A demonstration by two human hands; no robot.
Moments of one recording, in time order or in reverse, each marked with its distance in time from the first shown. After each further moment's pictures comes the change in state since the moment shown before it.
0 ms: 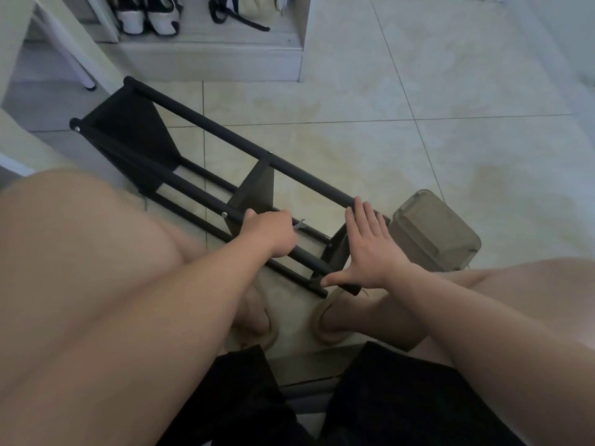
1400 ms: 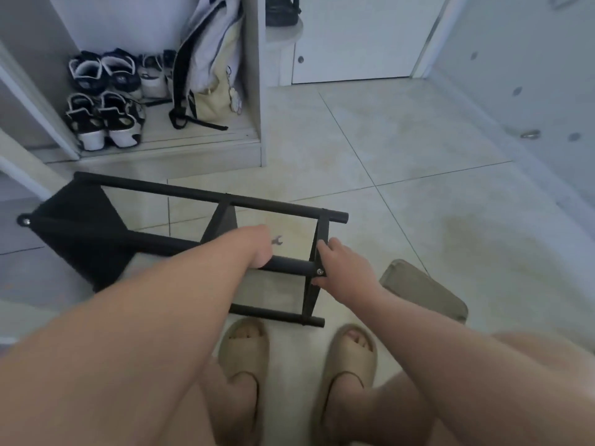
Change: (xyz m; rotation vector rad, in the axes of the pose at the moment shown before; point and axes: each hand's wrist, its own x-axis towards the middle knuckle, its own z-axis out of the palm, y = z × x) left_hand 0.111 0.028 -0.137 0.111 0.033 0.006; right_hand 0.099 0.040 -0.086 0.140 0.324 0.103
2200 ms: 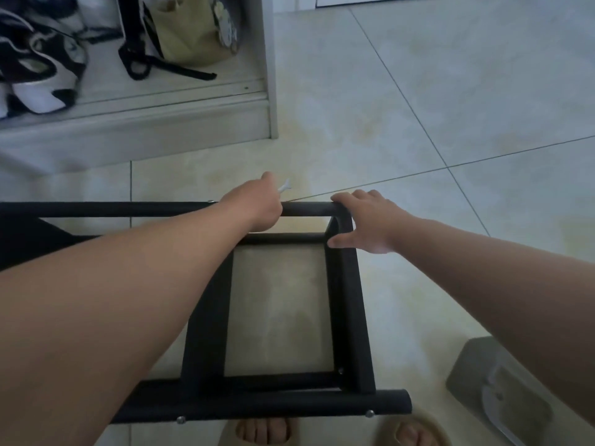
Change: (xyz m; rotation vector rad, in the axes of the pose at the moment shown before) left_hand 0.303 -0.050 0.023 -0.216 0.134 0.006; right_hand 0.291 0.088 0.087 0.121 -0.266 -0.045
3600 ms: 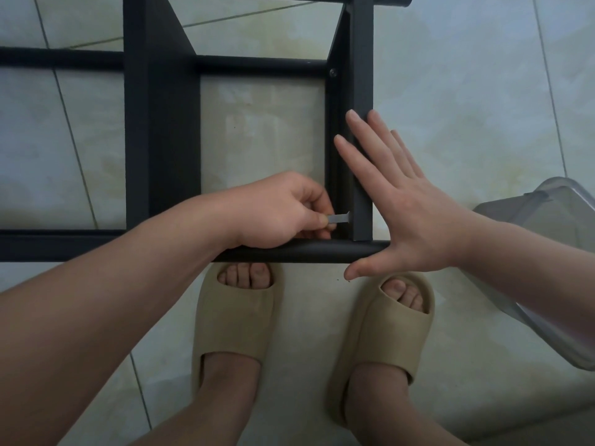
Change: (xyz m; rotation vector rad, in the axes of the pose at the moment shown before) left_hand -0.158 0.021 0.125 -0.684 -0.689 0.106; right_hand -0.141 0.015 0.125 0.109 0.068 -0.516
